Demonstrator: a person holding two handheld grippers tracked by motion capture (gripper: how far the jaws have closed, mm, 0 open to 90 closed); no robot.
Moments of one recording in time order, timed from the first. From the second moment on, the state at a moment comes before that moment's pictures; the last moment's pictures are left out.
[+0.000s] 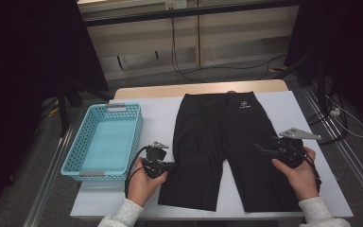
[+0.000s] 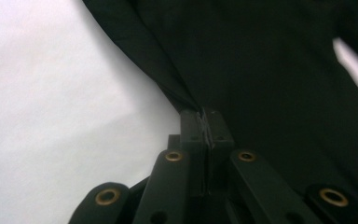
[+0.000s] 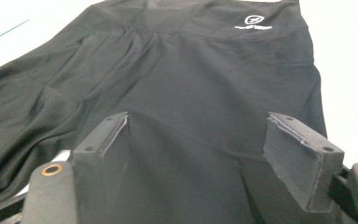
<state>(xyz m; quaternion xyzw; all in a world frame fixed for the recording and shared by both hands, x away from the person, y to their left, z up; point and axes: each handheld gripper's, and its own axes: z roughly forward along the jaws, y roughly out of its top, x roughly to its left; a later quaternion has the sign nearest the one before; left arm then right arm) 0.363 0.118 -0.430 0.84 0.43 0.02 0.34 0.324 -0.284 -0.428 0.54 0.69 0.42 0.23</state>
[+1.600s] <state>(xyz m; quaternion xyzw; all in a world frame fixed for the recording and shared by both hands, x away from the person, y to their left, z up) 0.351 0.087 -0.424 0.83 0.39 -0.02 0.41 0.362 -0.196 -0.430 0.47 0.75 0.42 0.22</state>
